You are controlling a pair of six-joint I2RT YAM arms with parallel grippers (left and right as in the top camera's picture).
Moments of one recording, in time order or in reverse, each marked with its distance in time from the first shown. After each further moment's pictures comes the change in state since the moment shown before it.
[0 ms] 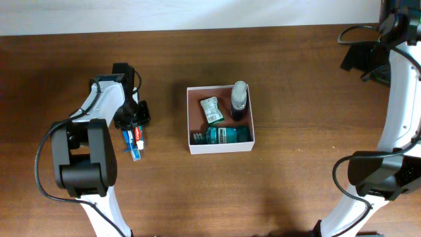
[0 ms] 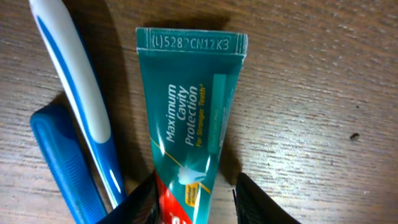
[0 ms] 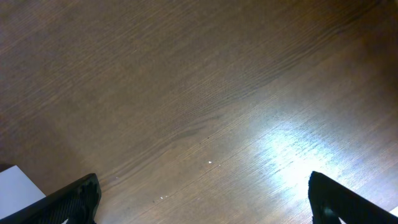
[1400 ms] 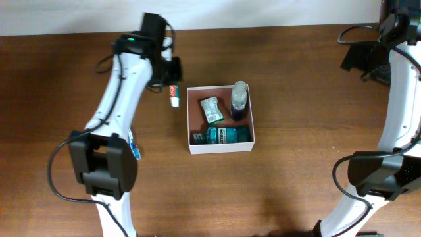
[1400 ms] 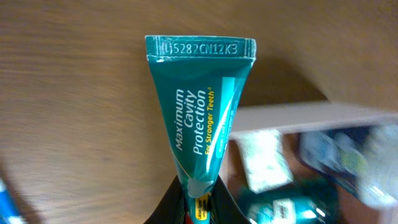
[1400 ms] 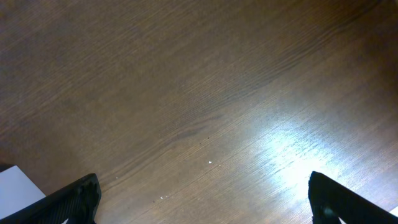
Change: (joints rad) left arm -0.248 0.004 0.529 -0.198 0.119 -0.038; right arm 0.000 0.000 0.000 0.000 0.000 0.001
